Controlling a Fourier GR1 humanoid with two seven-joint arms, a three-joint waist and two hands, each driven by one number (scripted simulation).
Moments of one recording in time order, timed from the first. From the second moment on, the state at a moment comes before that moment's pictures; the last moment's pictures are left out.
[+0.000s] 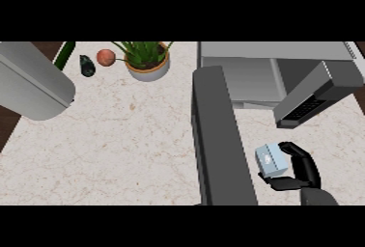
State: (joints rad) left arm 0.88 0.01 0.23 -2.36 0.43 -0.53 -0.21; right arm -0.31 -0.19 -0.33 -0.44 0.20 0.16 -1.01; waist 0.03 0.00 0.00
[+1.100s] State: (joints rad) left arm 0.87 0.04 0.29 -2.34 0.50 -0.56 -0.18; right arm -0.67 -0.16 -0.33 -0.28 0.23 0.06 -0.98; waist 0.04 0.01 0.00
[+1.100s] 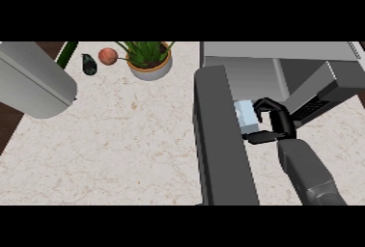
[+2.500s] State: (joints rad) left arm 0.67 0.11 0.29 -2.31 0.57 -0.53 -0.13; right arm -1.01 -0.33 -0.33 -0.13 0.31 -0.25 -0.72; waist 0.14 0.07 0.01
